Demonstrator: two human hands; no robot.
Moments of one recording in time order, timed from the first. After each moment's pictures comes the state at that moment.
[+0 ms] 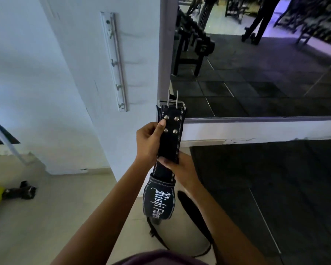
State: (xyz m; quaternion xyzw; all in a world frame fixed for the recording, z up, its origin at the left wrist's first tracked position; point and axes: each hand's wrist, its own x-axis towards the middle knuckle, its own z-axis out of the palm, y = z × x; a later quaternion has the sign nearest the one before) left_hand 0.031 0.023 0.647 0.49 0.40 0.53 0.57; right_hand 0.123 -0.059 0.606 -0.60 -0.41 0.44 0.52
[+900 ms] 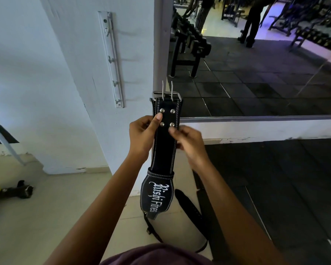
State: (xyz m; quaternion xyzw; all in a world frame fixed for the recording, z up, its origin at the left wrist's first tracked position) left_hand 0.019 0.005 0.665 0.52 0.36 0.55 0.54; right_hand 0.148 -0.059 0.667 -0.57 -0.44 0.40 0.56
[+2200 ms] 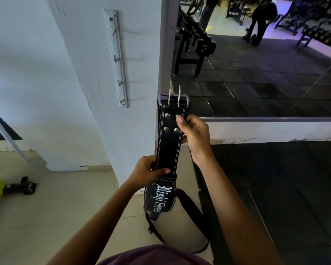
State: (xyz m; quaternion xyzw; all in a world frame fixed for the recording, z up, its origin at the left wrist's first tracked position) left_hand -0.017 -0.023 0.586 0.73 0.36 0.26 0.52; right_hand 0.151 -0.045 0.677 -0.55 -0.42 0.33 0.63
